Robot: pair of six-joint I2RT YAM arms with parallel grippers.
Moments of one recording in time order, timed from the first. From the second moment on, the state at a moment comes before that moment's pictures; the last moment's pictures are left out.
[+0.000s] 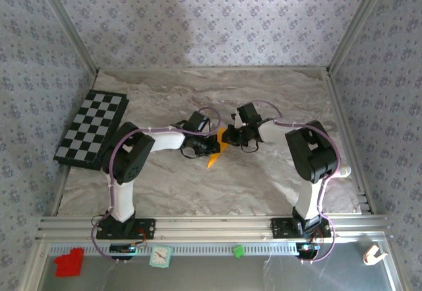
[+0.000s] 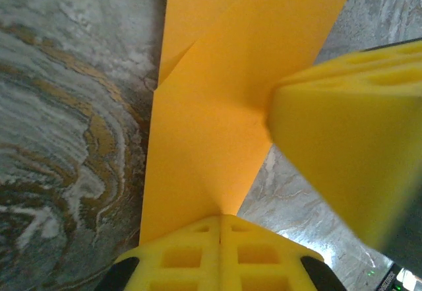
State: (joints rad) left arm -0.69 1.94 1.09 -0.15 0.47 -0.78; right arm 0.47 1.88 1.03 -0.16 -0.47 0.64
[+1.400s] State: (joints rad) left arm -0.50 1.35 0.85 -0.38 0.33 -0.60; right arm 0.59 1.77 1.25 -0.54 -0.23 0.60
